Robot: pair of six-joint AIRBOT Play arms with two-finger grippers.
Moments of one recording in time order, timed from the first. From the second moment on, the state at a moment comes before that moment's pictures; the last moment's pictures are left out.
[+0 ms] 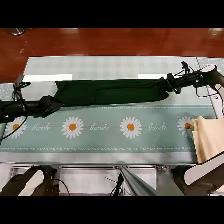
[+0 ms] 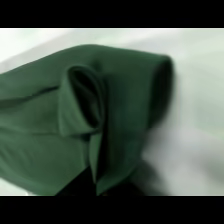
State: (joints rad) left arm 0.24 -0.92 0.66 0.72 -1.15 -1.24; right arm -0.27 -1.88 1.47 -0.75 1.25 1.32
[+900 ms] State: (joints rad) left arm -0.63 -1.58 1.24 0.68 -0.74 -1.28; right arm -0.31 -0.78 1.12 -0.92 1.47 1.43
